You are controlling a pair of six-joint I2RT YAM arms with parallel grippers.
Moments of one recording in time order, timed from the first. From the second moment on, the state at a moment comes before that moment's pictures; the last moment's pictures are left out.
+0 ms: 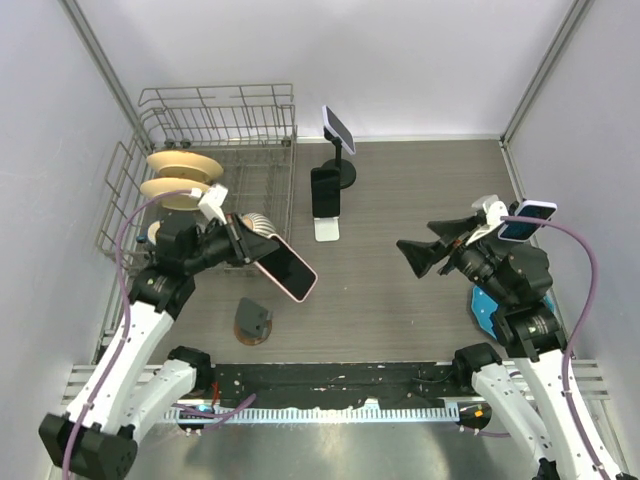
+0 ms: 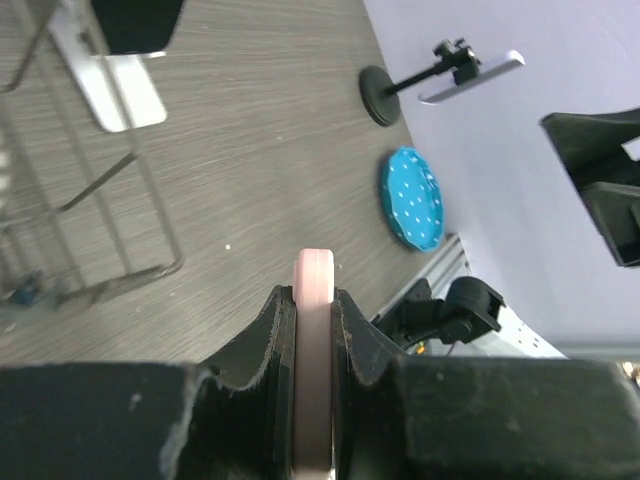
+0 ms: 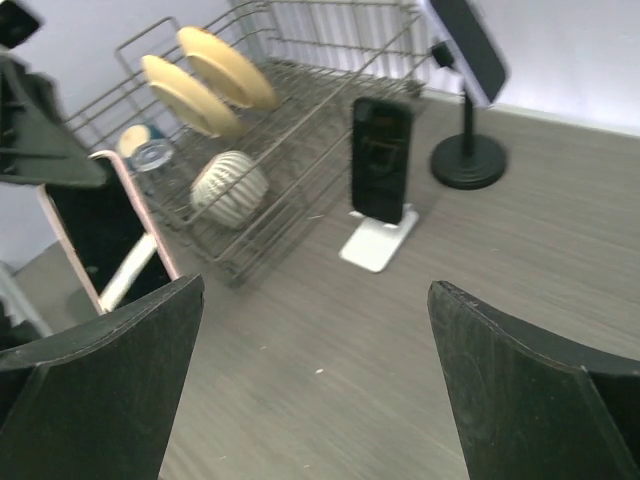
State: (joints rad) left arm -0.27 0.76 0.77 -0.33 0.55 -0.68; right arm 0.25 0.50 0.75 -0.25 -0.39 0.22
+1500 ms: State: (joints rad) left arm -0.61 1.14 0.91 0.14 0.78 -0.72; right arm 0.56 0.95 0.51 0.54 -0.87 0.81
